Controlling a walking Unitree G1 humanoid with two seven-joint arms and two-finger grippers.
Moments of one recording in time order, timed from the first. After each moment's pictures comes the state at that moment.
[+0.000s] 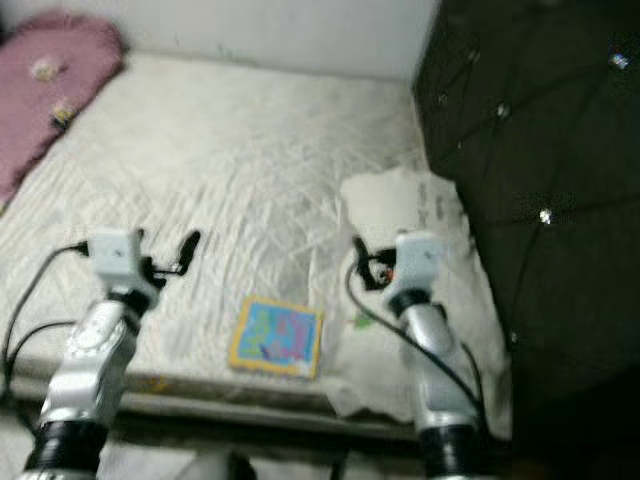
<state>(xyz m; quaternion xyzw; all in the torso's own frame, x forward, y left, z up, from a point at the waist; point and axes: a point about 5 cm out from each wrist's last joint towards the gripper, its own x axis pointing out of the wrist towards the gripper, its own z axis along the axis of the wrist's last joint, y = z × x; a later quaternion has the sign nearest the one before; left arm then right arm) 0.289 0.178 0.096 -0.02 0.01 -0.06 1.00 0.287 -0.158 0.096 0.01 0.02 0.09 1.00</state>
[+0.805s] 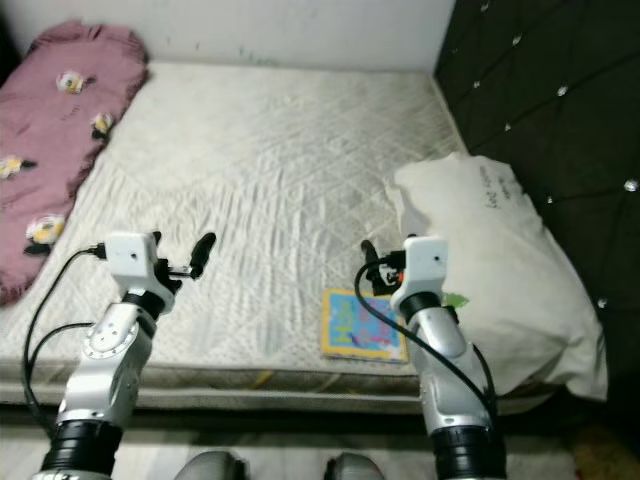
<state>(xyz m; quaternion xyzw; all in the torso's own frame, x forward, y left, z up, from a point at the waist) 0.292 0.166 0.094 -0.04 0.02 -0.07 1.00 0.287 -0.170 0.093 0.00 0.02 0.08 1.00</state>
